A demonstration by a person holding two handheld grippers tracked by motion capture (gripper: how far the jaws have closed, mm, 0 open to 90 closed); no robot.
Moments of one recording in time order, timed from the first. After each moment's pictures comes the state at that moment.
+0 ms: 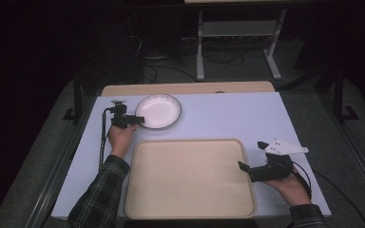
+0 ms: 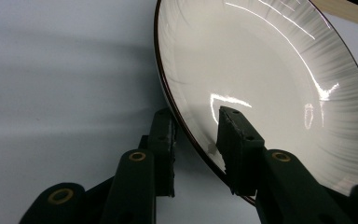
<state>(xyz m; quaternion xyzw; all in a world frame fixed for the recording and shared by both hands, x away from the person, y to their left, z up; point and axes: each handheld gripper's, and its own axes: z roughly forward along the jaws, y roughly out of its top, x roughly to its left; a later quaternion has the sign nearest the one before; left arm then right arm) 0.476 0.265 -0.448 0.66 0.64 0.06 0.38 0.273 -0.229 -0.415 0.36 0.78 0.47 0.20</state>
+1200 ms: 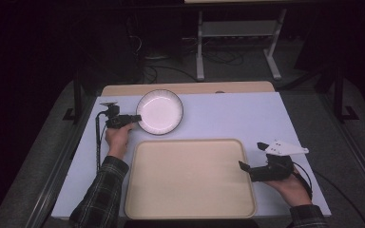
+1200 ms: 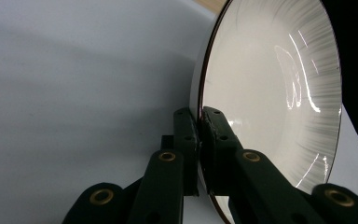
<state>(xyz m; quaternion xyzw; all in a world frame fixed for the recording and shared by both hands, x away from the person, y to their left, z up) 0.472 0.286 -0.453 0.60 0.64 0.00 0.47 0.272 -0.230 -0.415 0.36 0.78 0.46 0.20</state>
